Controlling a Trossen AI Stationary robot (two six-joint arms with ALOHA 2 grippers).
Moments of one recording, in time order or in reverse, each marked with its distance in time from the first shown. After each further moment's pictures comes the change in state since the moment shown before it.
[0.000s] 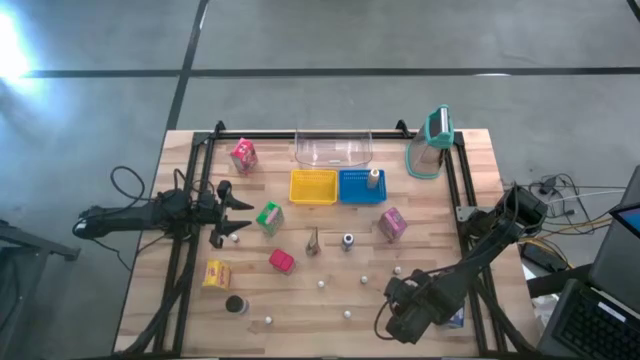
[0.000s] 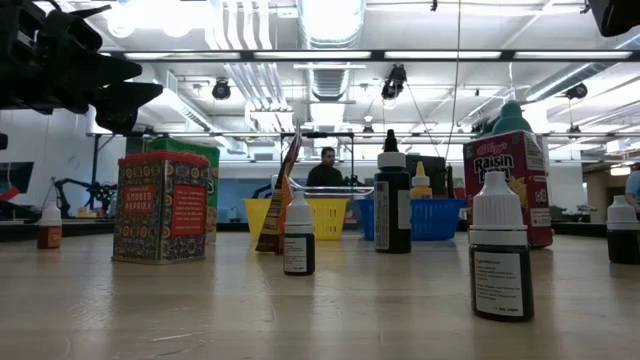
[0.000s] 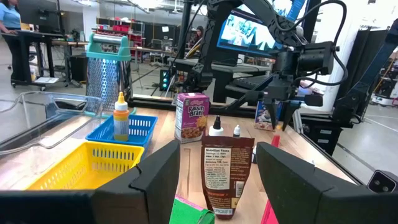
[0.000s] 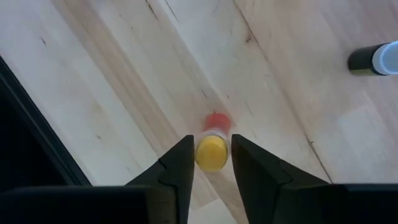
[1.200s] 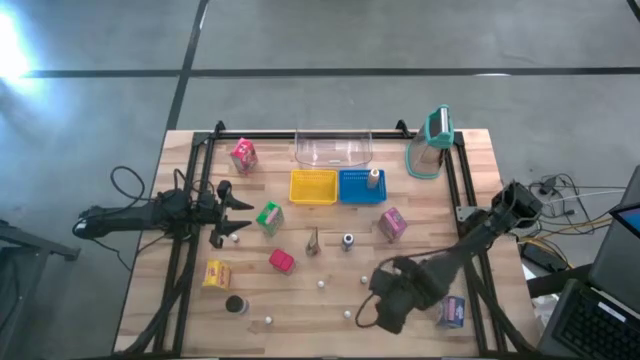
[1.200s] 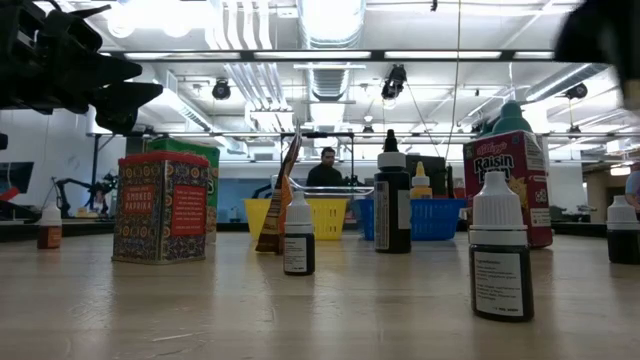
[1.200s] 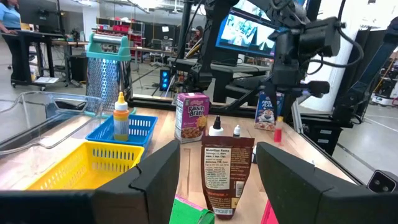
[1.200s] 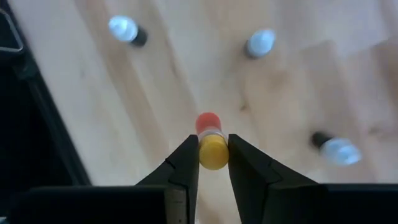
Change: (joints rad) left arm 0.000 0.000 0.000 0.000 0.000 0.000; right arm -0.153 -0.002 0.166 -0.139 -0.015 -0.357
